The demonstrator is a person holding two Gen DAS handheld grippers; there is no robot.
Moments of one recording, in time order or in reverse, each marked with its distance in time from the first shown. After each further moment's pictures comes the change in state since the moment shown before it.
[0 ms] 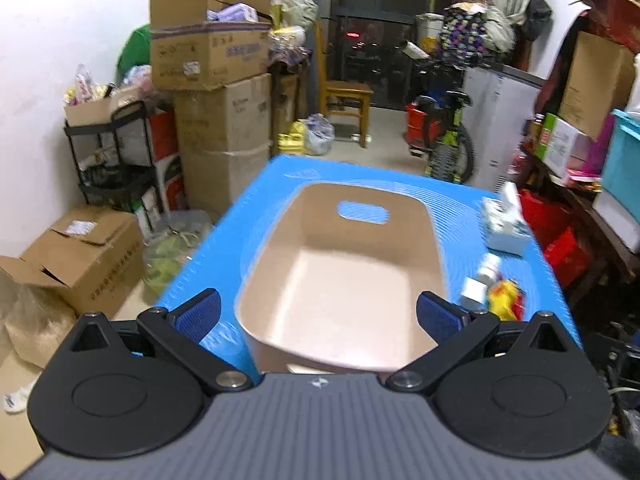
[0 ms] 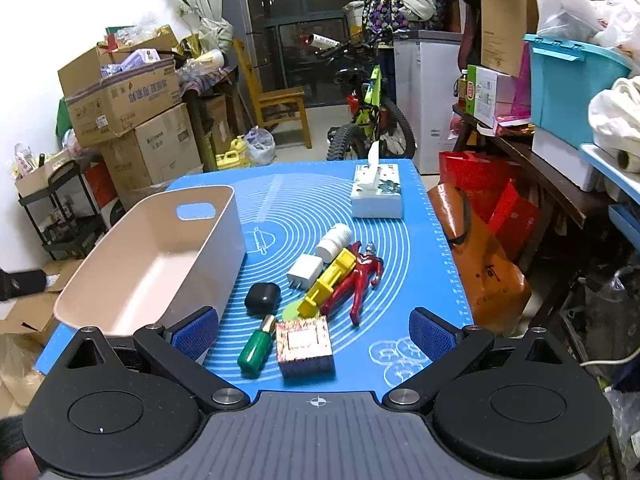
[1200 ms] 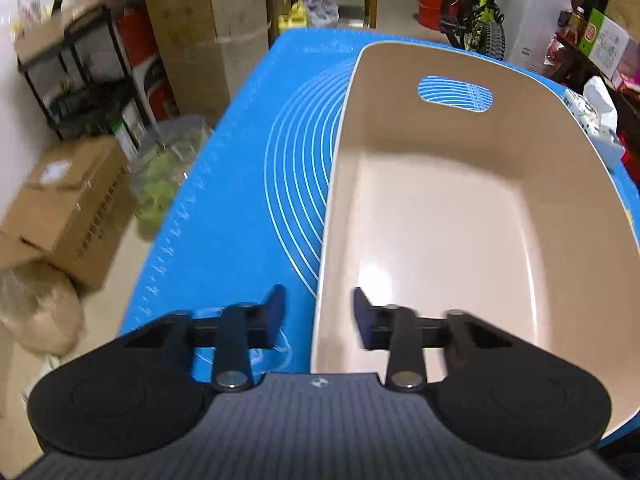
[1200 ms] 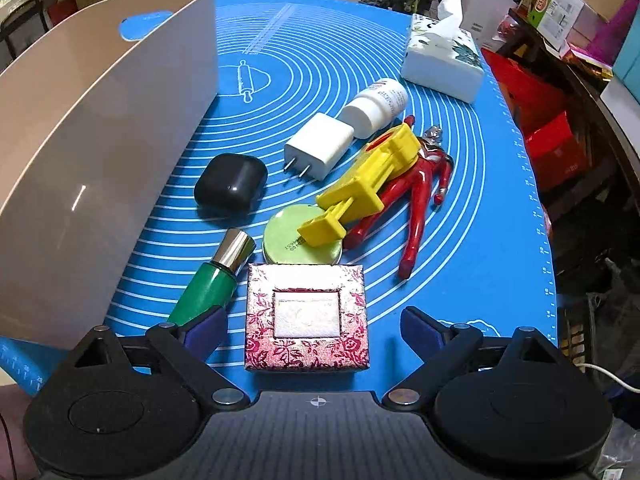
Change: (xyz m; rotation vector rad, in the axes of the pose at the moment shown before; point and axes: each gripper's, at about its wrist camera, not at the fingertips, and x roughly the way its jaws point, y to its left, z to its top) left arm 0.153 0.062 0.001 0.073 0.379 -0.021; right arm 0.195 0.038 -0.016 -0.197 0.457 -0.087
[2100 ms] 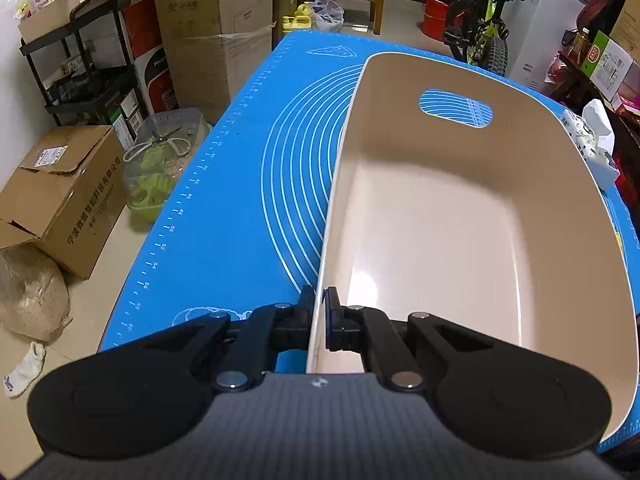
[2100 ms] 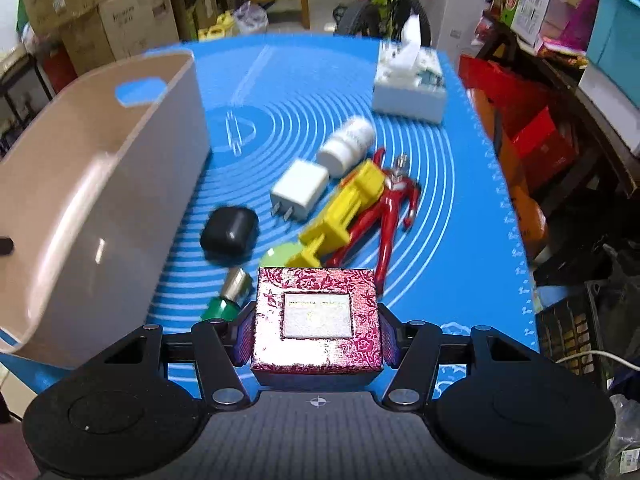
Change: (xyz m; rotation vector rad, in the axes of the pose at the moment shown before) left arm 0.001 0.002 0.003 -0.054 -0.016 -0.028; right arm -0.054 -0.023 0.006 0.113 -0.107 0.047
